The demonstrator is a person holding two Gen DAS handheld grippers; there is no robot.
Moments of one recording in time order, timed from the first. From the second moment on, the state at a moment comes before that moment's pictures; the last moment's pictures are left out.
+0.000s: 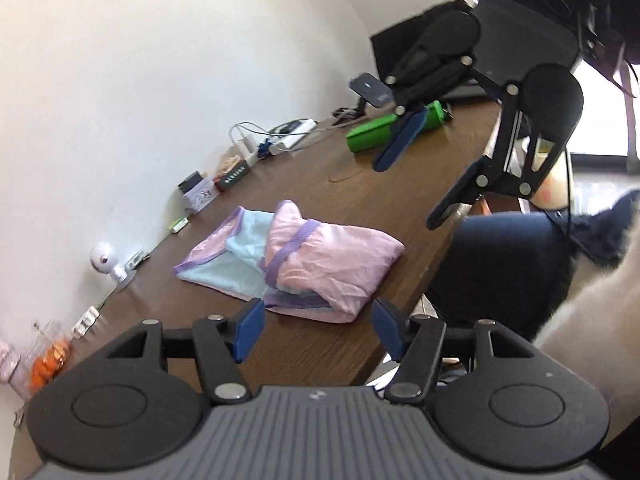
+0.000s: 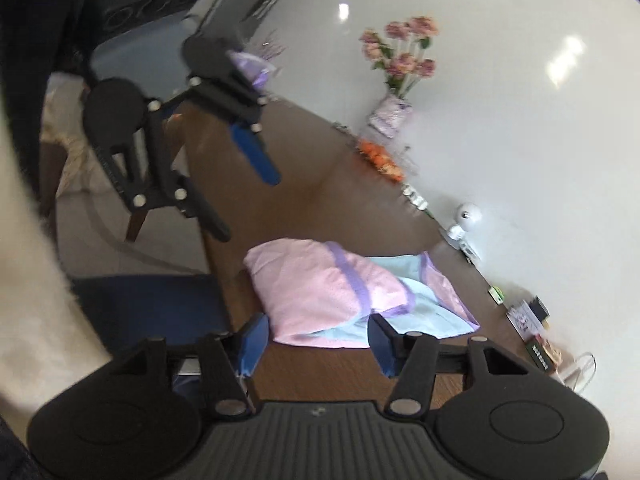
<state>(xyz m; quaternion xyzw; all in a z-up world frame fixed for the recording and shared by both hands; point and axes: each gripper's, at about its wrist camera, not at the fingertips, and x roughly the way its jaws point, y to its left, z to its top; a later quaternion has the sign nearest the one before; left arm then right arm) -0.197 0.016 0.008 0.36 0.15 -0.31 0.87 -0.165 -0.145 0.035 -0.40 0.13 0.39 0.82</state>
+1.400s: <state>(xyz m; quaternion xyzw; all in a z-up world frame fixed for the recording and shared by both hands) 0.147 0.073 0.045 -0.05 0.37 -0.27 0.88 0.169 -0.138 0.062 -0.18 0.34 0.37 0.84</state>
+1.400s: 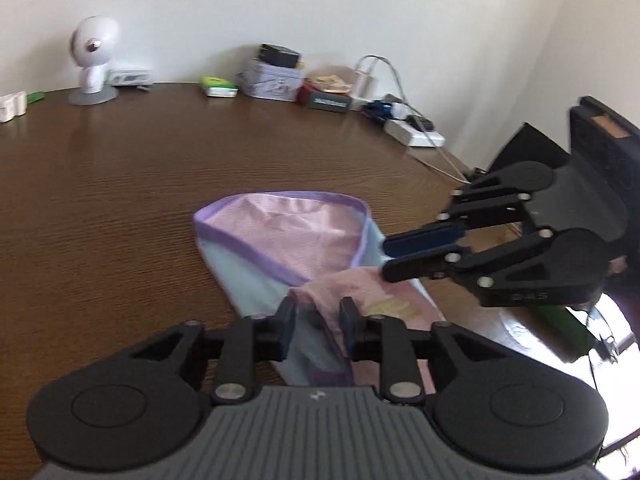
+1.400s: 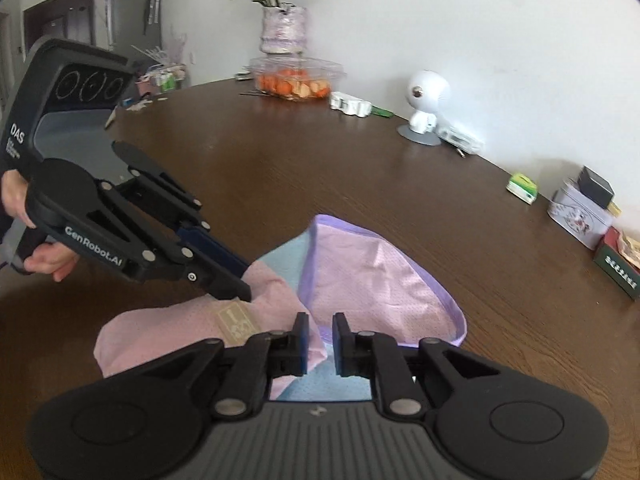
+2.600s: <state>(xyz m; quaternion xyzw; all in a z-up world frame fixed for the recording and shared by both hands) 0.229 0.062 0.031 -0.12 0.43 -0.10 0.89 0.238 -0.206 0.038 0.10 0.42 0.16 0.89</state>
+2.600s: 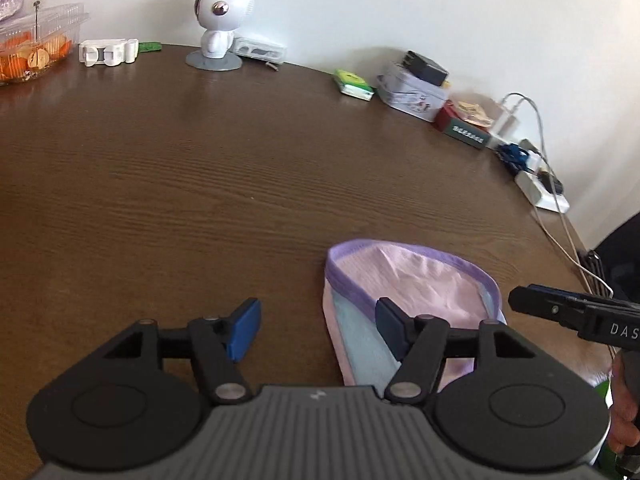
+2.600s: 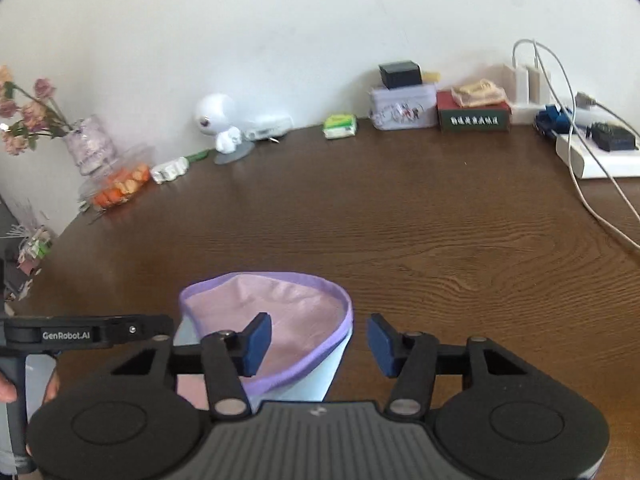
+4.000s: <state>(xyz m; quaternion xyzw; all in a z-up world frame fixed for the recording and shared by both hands) 0.097 0.009 0.026 -0.11 0.40 -0.14 0.90 0.106 -0.185 0.025 0.02 0.38 0.22 0.90</state>
